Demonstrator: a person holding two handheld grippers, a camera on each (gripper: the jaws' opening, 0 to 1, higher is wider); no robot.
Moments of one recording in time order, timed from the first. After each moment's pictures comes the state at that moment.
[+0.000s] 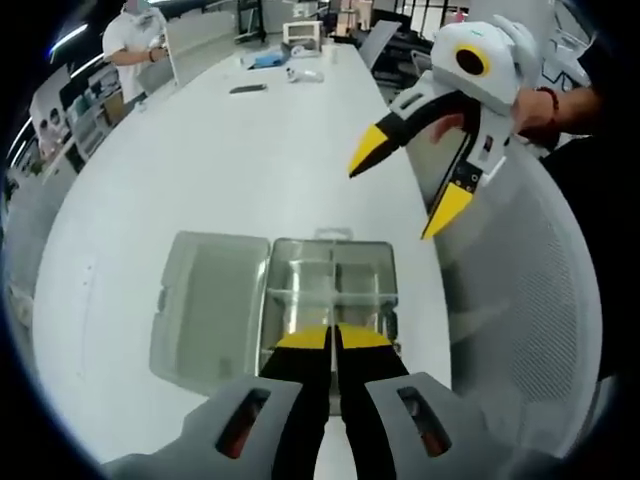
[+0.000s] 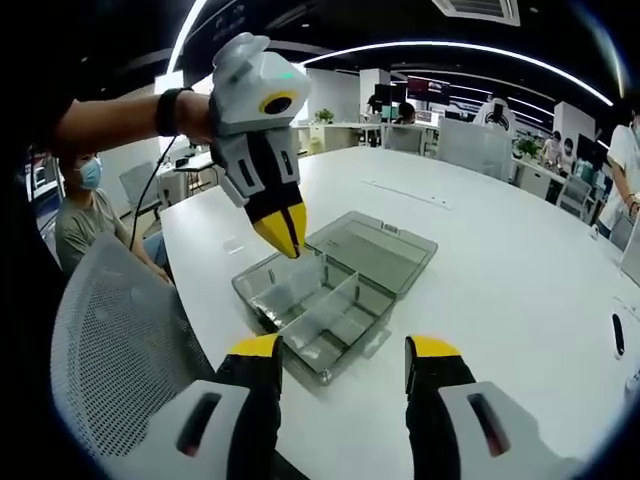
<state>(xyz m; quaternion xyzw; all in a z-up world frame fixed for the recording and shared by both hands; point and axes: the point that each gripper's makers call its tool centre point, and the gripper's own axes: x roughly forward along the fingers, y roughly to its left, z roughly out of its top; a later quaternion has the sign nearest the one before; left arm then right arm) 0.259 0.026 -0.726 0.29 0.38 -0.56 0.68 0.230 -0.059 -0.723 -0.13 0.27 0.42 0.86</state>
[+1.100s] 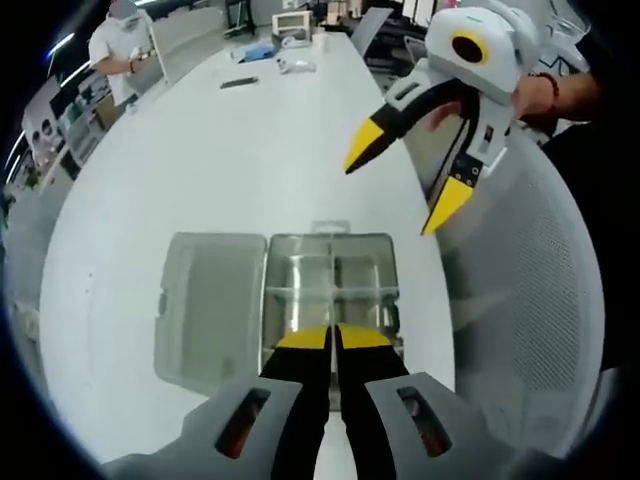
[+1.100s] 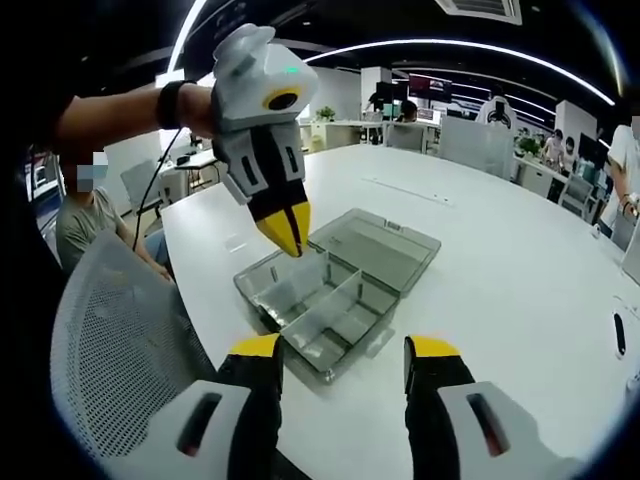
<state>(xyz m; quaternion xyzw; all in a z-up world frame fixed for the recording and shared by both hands) 0.258 0.025 -0.729 0.32 0.39 -0.56 0.66 0.228 -0.057 -0.726 -0.13 0.28 0.42 0.85</state>
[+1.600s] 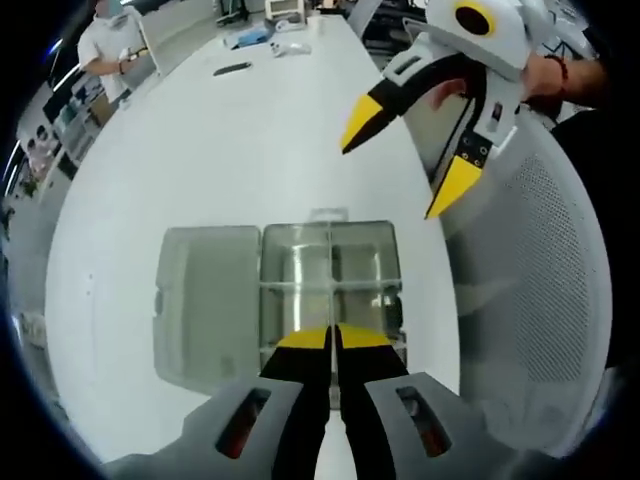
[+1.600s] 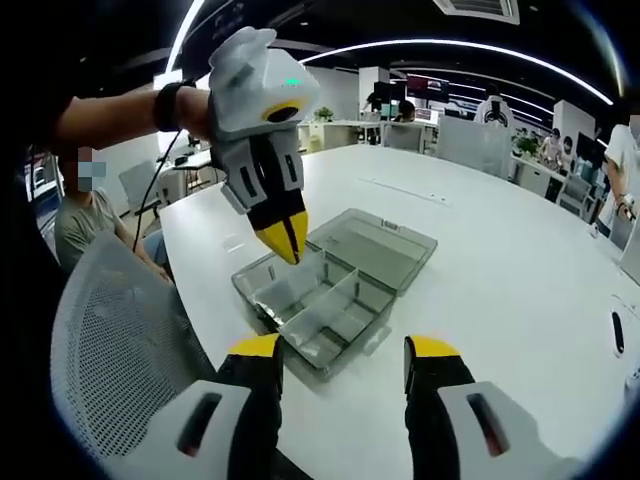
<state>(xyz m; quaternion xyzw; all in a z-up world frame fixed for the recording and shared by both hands) 0.256 0.025 -0.740 0.35 0.40 -0.55 0.64 0.229 -0.061 -0.725 -0.13 0.28 0.42 0.86</state>
